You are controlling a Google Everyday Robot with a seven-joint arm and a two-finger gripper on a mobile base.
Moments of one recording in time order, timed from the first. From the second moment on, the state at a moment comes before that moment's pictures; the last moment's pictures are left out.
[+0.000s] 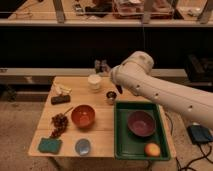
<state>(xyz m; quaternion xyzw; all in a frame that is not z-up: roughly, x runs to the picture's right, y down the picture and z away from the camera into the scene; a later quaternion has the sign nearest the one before) 0.059 -0.063 0.690 0.08 -0.05 -0.73 0.68</state>
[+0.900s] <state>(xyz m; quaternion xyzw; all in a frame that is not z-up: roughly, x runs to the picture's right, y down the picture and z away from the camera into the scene) 0.070 -0.045 0.692 0.07 -0.07 -0.72 0.69</state>
